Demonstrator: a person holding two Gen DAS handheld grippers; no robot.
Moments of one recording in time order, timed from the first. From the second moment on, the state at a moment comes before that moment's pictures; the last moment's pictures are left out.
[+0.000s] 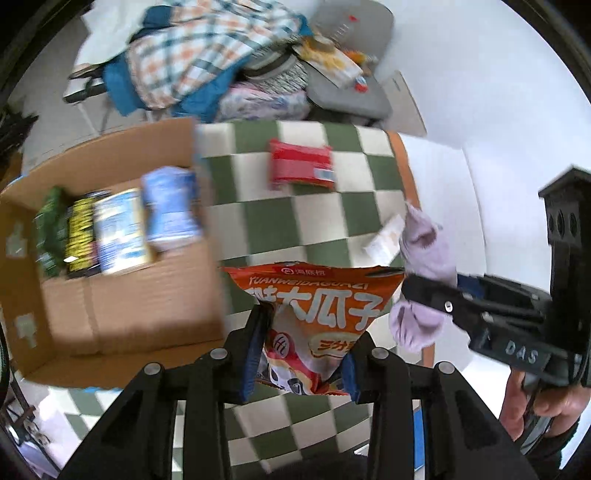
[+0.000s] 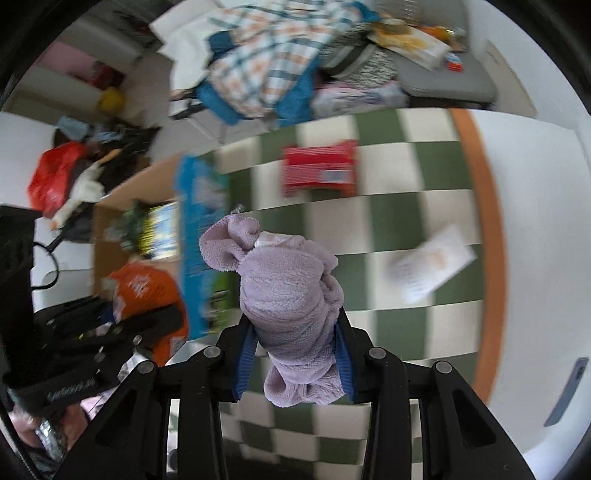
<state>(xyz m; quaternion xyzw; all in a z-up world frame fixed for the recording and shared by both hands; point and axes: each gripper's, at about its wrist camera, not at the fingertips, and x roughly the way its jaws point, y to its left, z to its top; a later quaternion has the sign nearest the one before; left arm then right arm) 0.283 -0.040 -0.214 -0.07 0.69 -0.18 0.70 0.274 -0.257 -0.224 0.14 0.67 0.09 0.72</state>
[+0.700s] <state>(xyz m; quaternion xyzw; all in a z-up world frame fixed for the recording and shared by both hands) 0.284 0.212 -0.262 -0.11 0.72 -0.02 0.69 0.287 0.042 -0.256 0.12 0.68 0.20 0.69</state>
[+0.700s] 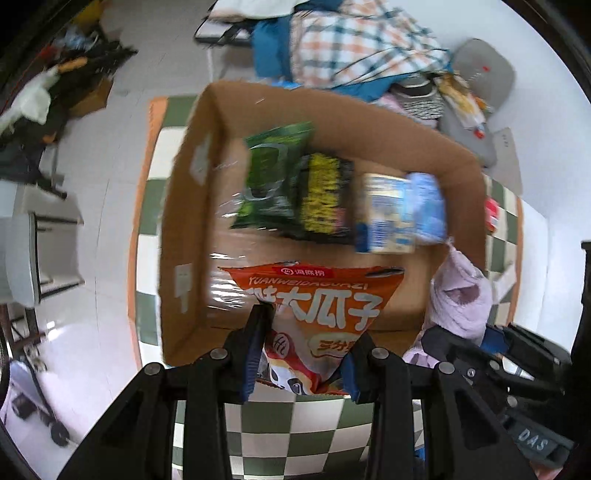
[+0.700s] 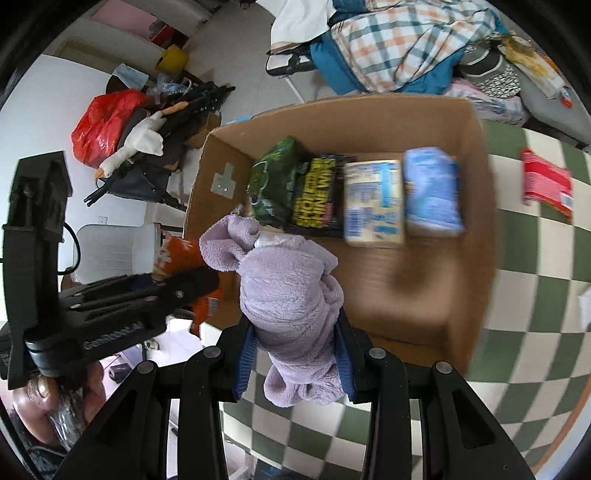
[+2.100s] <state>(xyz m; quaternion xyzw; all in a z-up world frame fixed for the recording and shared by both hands) 0.253 0.227 -0.247 -0.07 0.67 0.04 0.74 0.275 0.055 -0.295 0.04 0.69 0.12 0.72</state>
